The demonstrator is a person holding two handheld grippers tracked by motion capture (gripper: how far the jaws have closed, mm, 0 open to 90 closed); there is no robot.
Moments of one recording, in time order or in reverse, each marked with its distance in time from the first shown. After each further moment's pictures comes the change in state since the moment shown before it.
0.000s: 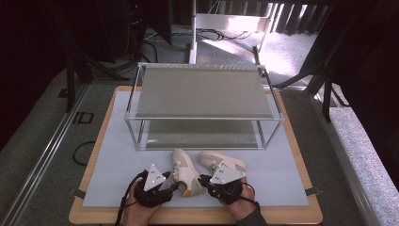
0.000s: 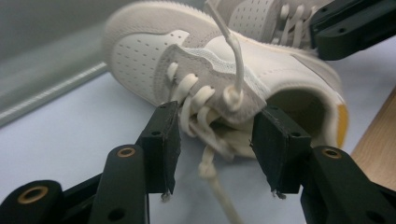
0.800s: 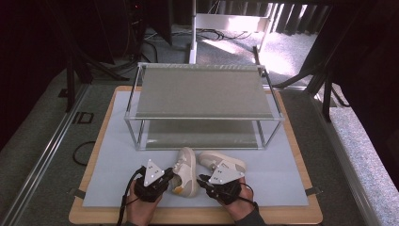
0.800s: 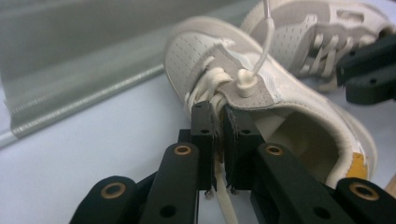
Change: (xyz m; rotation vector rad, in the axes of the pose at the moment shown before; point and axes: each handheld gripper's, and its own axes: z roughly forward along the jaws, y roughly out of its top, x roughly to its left) left arm 0.003 0.009 -0.007 -0.086 0.110 -0.059; right arm 0.000 -0.002 0.004 0.006 0.000 0.011
